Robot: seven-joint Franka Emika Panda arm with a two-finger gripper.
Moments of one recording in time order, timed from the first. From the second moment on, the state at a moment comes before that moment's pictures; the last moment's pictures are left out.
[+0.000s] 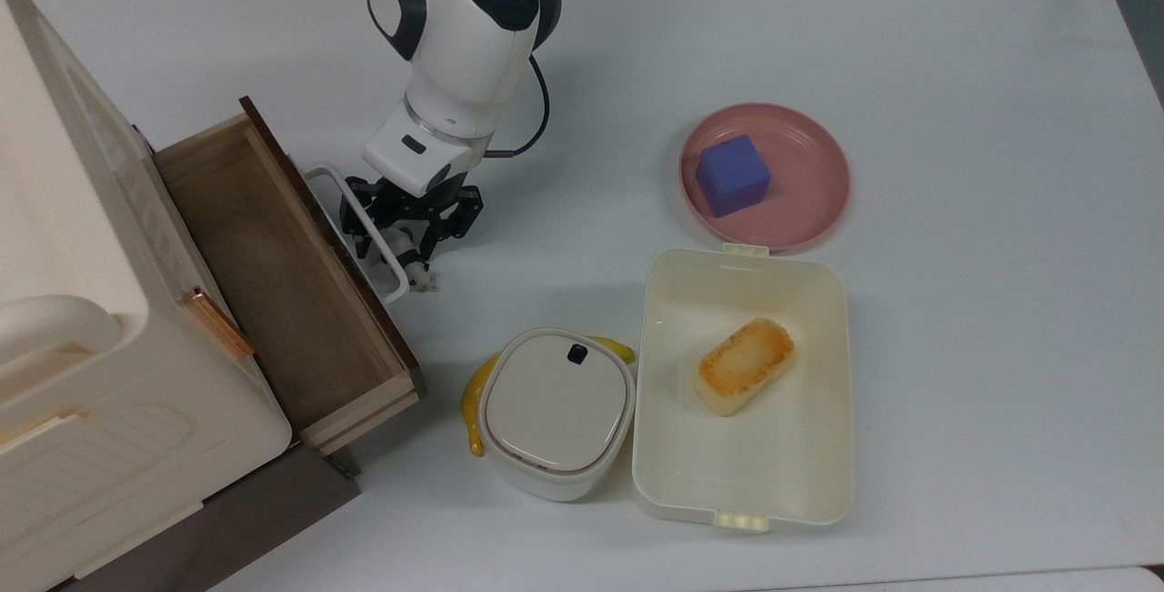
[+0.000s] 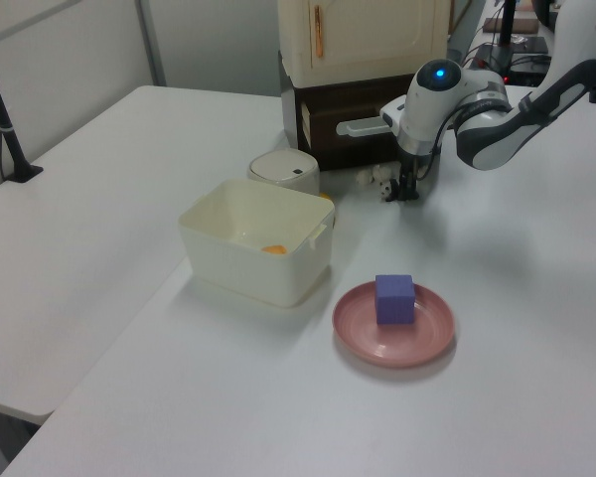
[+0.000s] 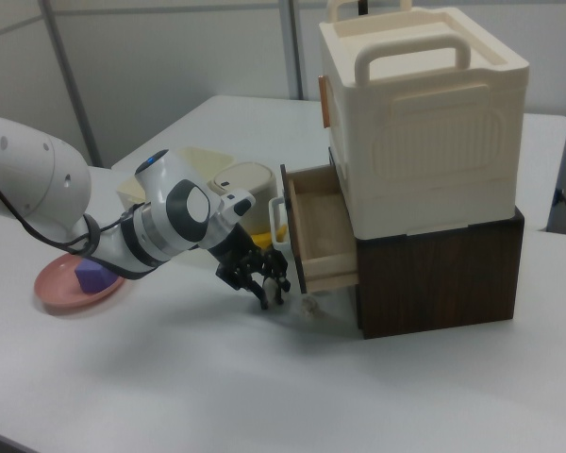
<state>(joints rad) 0.03 0.37 -0.11 -1.98 -0.68 2.57 0.21</state>
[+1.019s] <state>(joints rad) 0.20 0.16 0.00 -1.97 -0.39 2.23 0.24</state>
